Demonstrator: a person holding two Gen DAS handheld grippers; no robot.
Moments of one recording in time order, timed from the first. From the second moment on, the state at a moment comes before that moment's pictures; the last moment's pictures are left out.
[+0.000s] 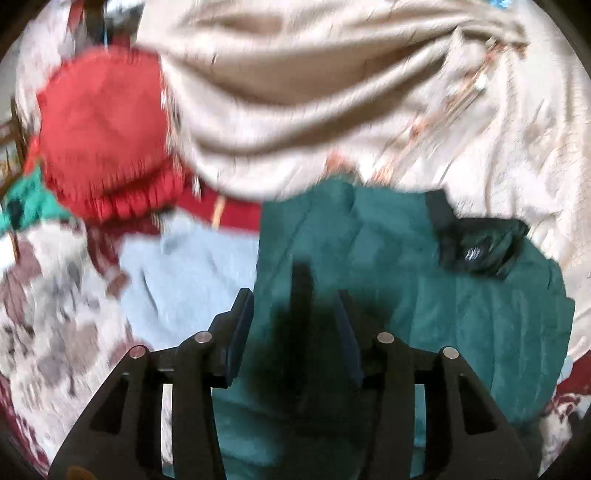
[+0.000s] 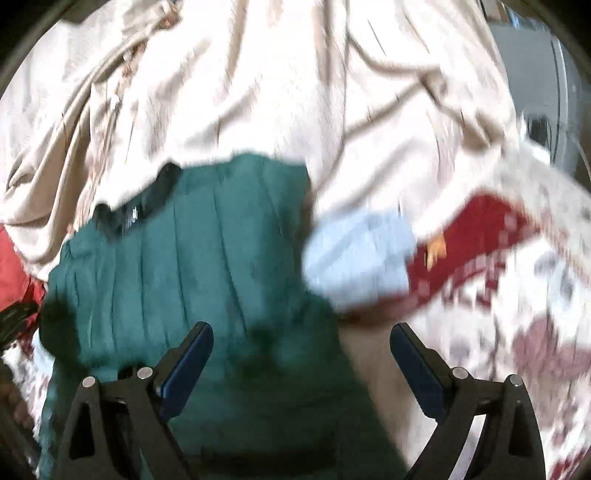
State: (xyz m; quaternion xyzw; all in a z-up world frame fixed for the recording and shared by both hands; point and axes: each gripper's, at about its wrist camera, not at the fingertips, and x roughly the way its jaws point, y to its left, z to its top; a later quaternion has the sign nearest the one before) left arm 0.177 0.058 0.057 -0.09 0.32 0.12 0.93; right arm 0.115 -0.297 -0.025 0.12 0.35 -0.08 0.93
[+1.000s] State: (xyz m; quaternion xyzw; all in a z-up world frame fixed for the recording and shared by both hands) left arm 0.221 0.029 -0.008 -0.04 0.44 0.05 0.89; right arm 0.289 -0.264 -0.028 0.06 0.42 -0.01 0.91
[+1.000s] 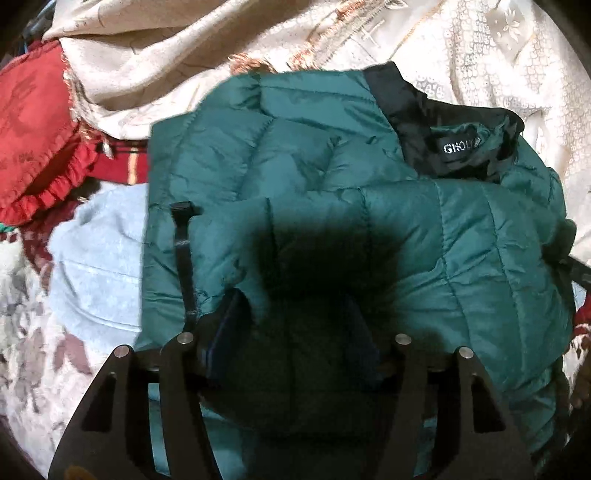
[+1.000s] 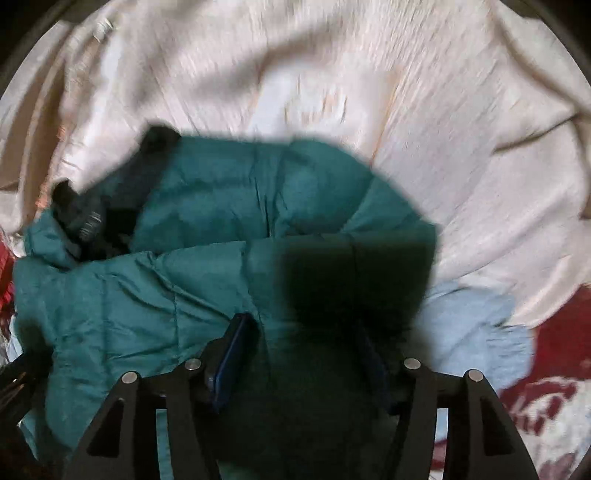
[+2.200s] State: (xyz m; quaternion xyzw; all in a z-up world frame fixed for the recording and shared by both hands) left arm -0.017 0.133 0.002 0.04 0.45 -0.01 0.89; right arm -0.058 -0.363 -0.084 0.14 0.48 0.09 0.86
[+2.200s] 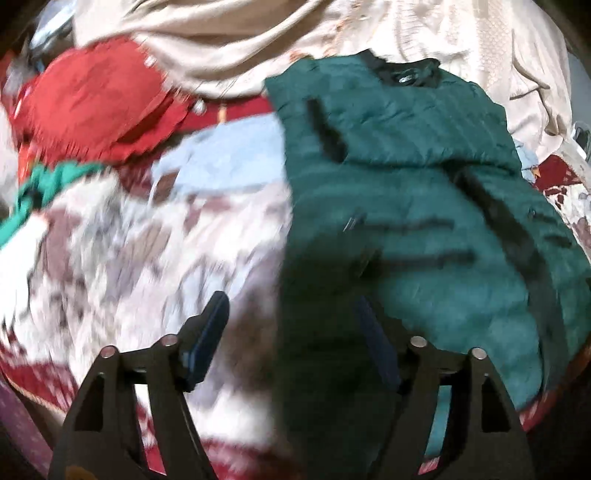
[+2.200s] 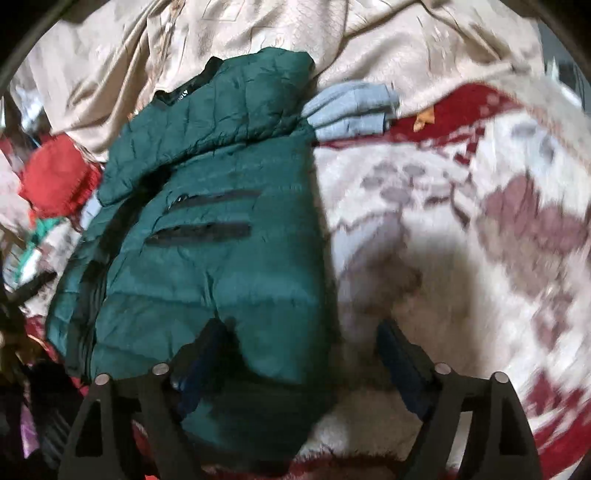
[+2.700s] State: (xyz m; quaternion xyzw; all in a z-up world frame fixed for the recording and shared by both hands) left arm -0.060 0.140 -0.024 -0.09 0.47 -0.14 0.87; right arm -0.095 -0.328 -0.081 0.19 0.40 0.21 0.87
